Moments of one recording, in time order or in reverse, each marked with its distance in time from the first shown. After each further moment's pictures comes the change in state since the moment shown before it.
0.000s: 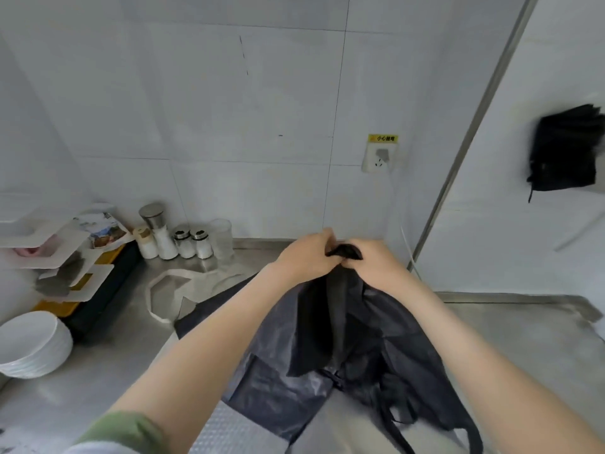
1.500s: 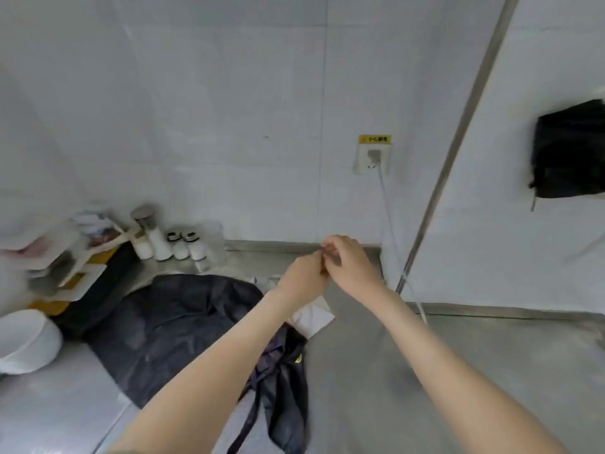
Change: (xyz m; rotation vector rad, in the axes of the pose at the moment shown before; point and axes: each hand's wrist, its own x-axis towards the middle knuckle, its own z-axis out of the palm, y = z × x) left_hand 0.039 0.037 0.061 0.076 0.051 -0.196; right_hand 0.027 0.049 -0.006 0.073 0.147 -0.114
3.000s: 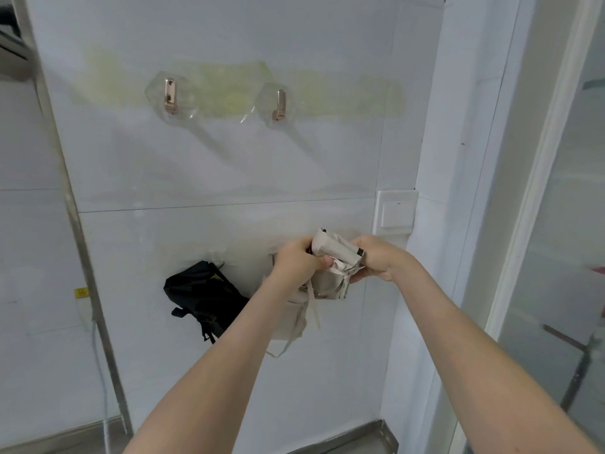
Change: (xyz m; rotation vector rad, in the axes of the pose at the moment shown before) left_hand 0.208 0.503 0.066 -0.628 0.025 0.336; right_hand 0.021 0.245 -0.539 0.308 0.034 0.358
